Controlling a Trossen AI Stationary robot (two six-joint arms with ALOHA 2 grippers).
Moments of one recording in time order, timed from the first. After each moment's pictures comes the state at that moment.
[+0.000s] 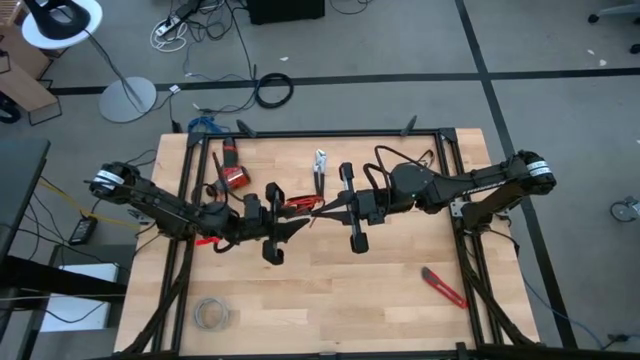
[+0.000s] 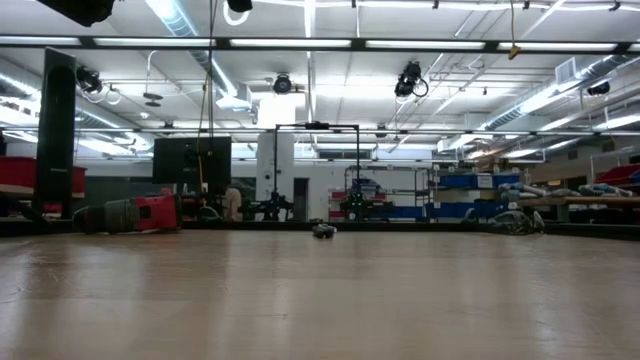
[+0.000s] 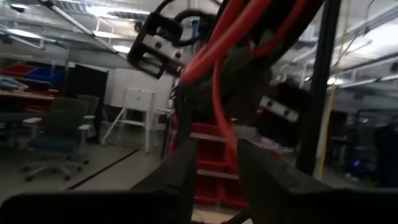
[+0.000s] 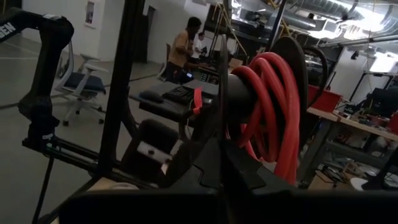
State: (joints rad) left arm -0.31 1.37 0.66 1.16 -0.36 -0.04; right arm 0.19 1.44 1.26 0.28 0.01 -0.30
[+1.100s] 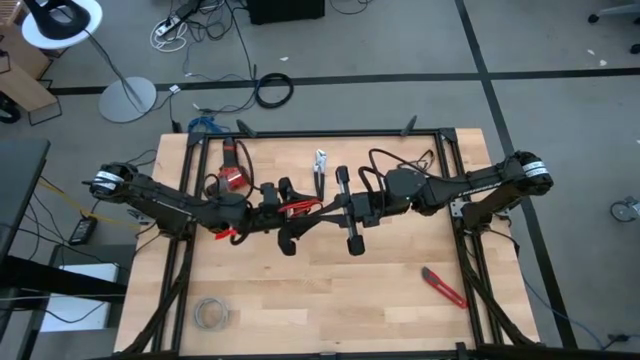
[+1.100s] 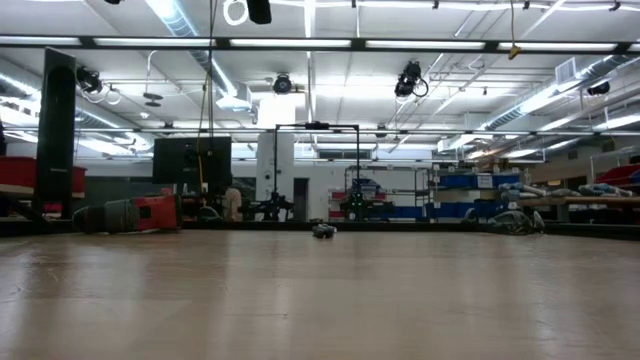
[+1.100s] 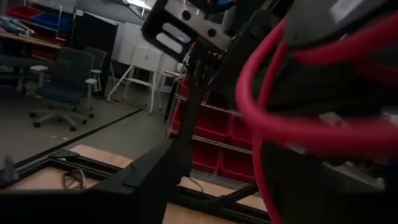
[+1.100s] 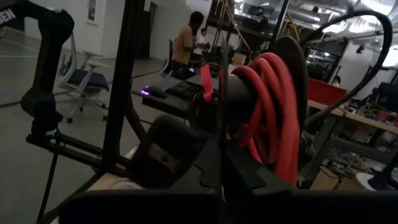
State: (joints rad) left arm -0.22 1.37 0.81 0.80 -0.35 -0.22; right arm 0.19 1.47 1.26 0.30 0.00 -0.29
